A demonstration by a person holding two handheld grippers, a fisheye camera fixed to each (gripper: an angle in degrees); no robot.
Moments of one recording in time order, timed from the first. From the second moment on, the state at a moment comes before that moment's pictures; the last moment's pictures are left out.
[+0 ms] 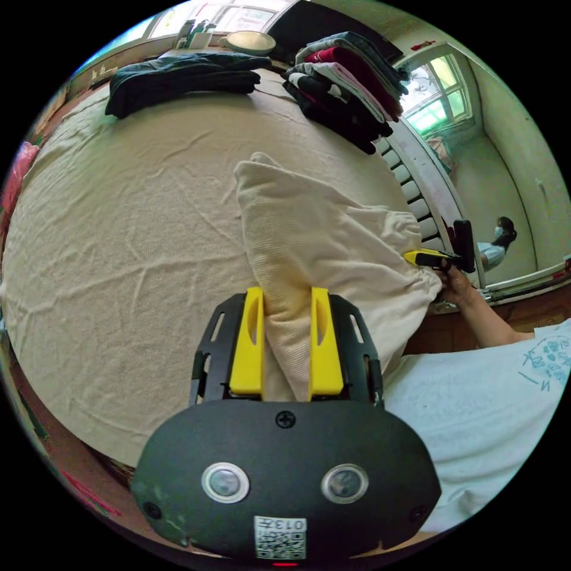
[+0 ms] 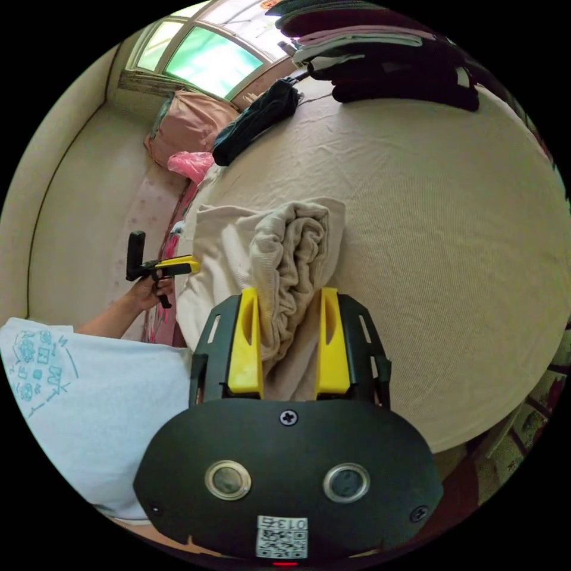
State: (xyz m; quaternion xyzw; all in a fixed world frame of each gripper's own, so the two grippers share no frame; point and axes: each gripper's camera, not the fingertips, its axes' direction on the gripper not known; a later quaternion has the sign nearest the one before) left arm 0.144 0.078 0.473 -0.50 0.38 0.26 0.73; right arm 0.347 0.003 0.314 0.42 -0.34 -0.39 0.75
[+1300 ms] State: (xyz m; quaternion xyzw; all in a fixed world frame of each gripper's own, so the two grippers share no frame) left arm 0.143 -0.263 0.764 -0.31 0.38 0.28 0.83; right arm -0.046 -0.295 0.152 0.59 -0.09 -0.38 0.70
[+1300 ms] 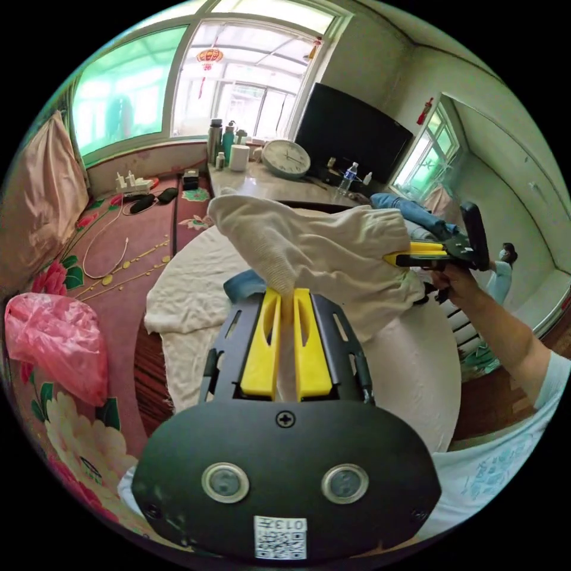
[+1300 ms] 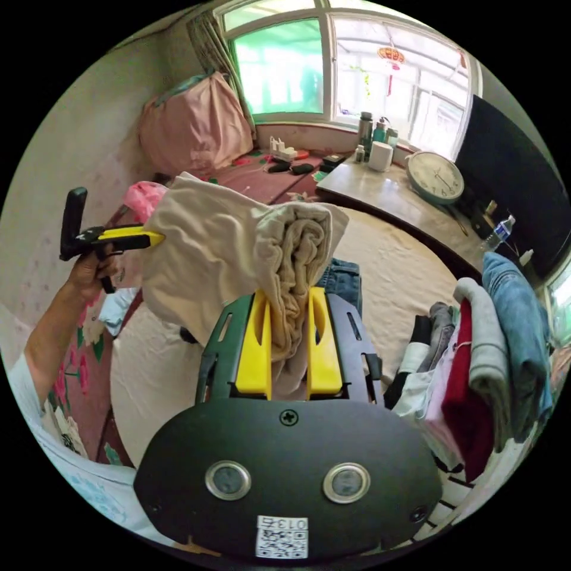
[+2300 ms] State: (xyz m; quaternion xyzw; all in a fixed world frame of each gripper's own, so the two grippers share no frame) left arm -0.083 -0.160 0.693 -0.14 0.20 0.15 0.96; right arm 0.015 -0.401 0.369 0.71 -0.10 -0.26 0.65
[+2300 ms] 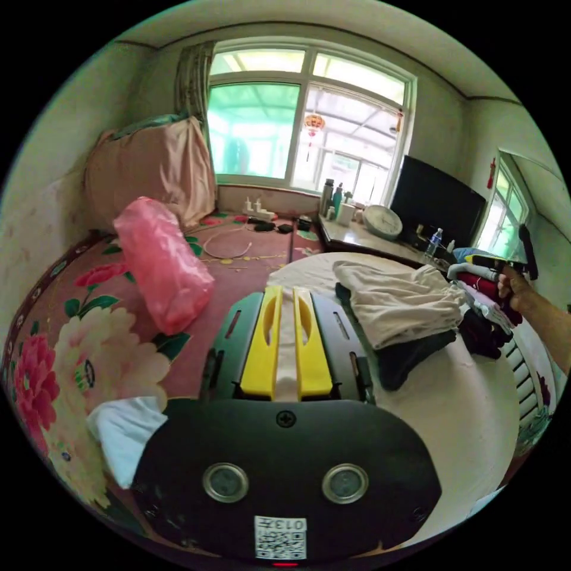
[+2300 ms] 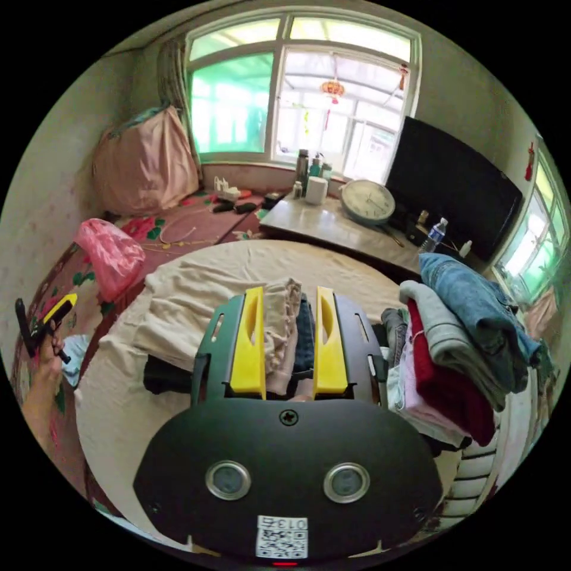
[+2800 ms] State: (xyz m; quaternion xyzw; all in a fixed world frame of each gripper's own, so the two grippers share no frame) left arm -0.341 -0.022 0.683 -0.33 -0.02 0.02 0.94; right arm -0.268 -0.209 0.652 0.54 -0.10 -0.67 0.51
